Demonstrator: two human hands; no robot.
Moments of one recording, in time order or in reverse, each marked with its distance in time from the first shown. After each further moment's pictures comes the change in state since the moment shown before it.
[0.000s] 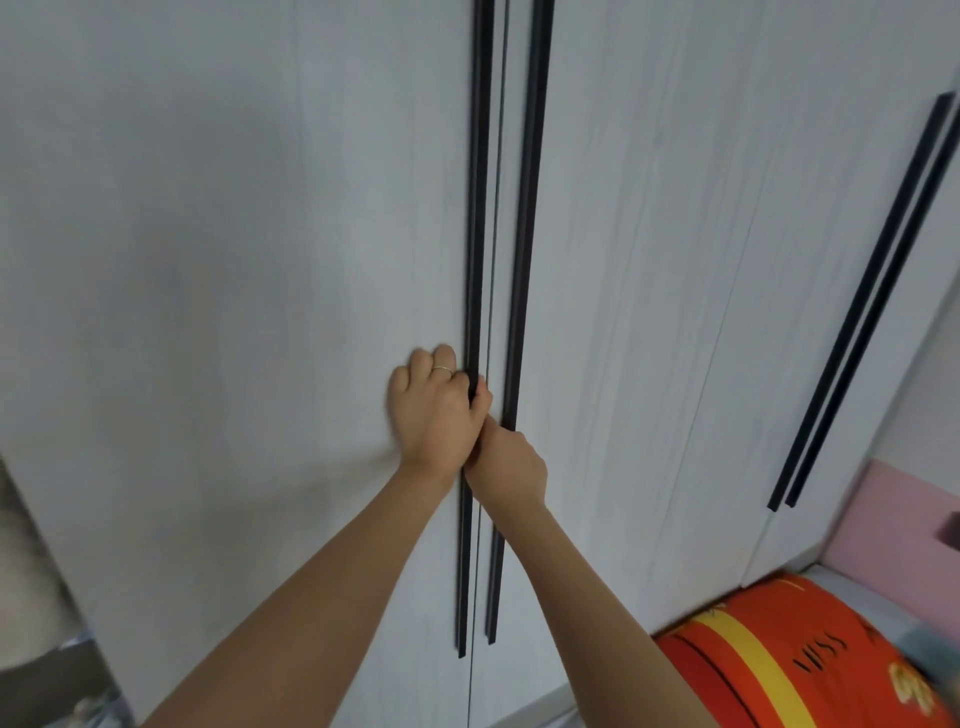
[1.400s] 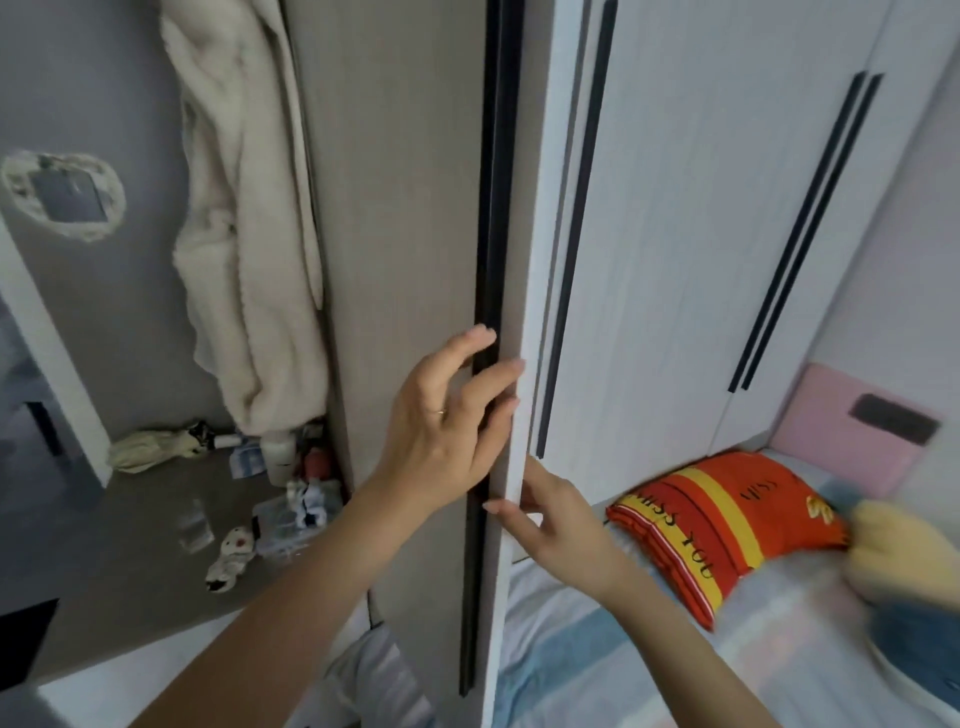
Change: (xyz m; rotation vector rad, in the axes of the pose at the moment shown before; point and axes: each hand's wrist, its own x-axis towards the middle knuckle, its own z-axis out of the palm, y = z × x) left_hand -0.201 -0.135 -0.335 -0.763 0.375 0.405; right_hand -0.371 -0.131 -0.037 0.511 -0.099 -0.419
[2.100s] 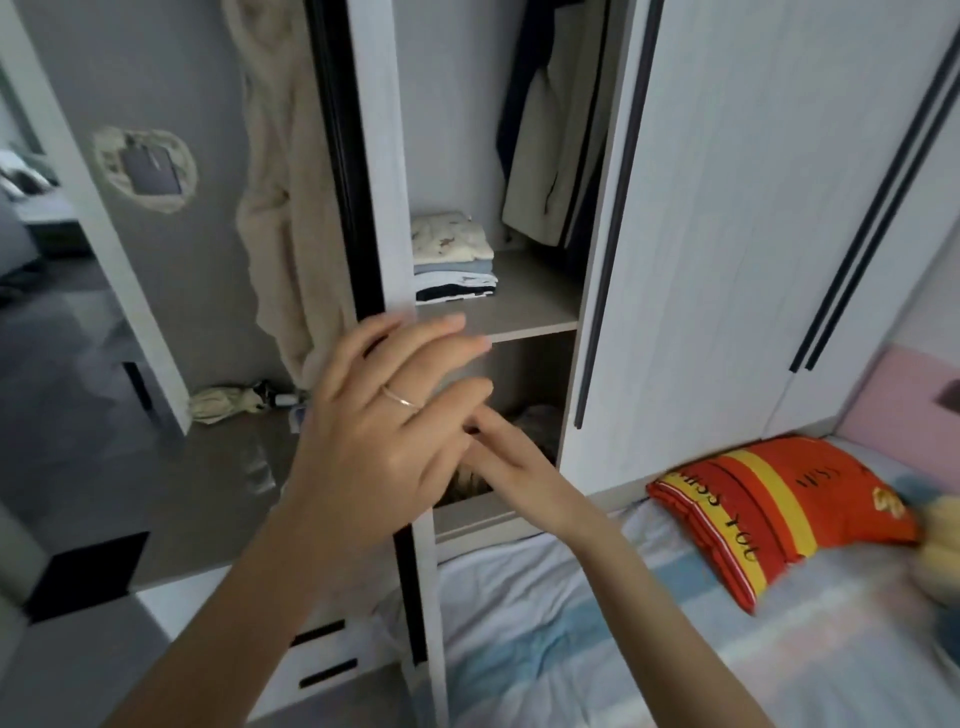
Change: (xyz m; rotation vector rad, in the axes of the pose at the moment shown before) left_hand 0.013 0.046 -0.093 0.353 -0.325 0.091; right_hand 0.021 -0.038 0.024 0.401 -0.210 0.177
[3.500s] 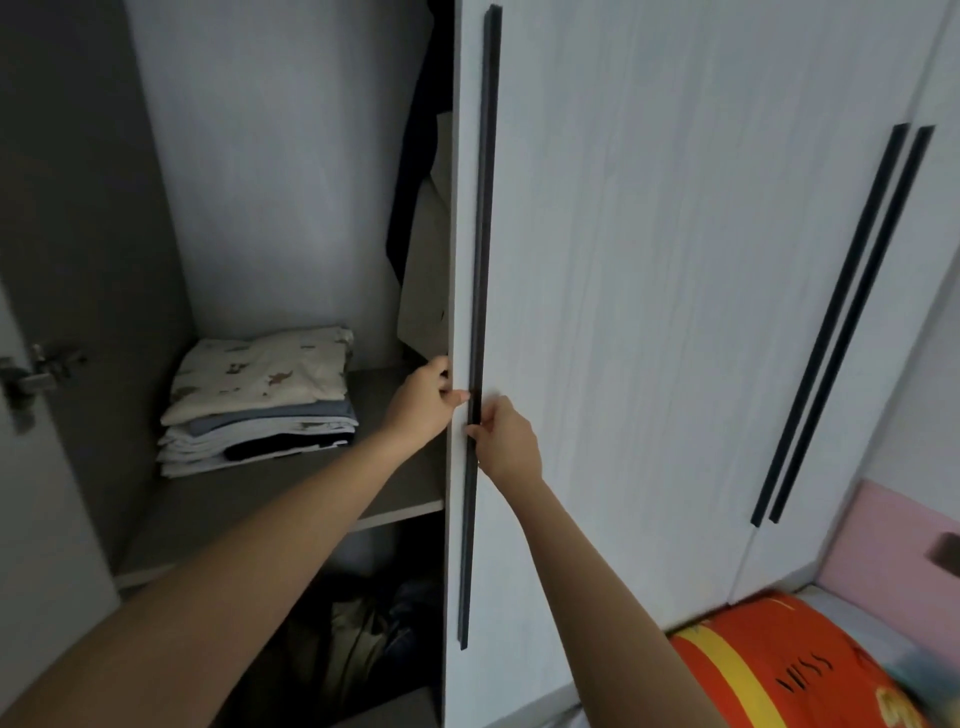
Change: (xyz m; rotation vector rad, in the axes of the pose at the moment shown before) left_hand 0.202 -0.089 0.477 -0.667 -0.446 -0.975; right_hand 0.247 0.155 -0.329 -0.501 0.478 0.282
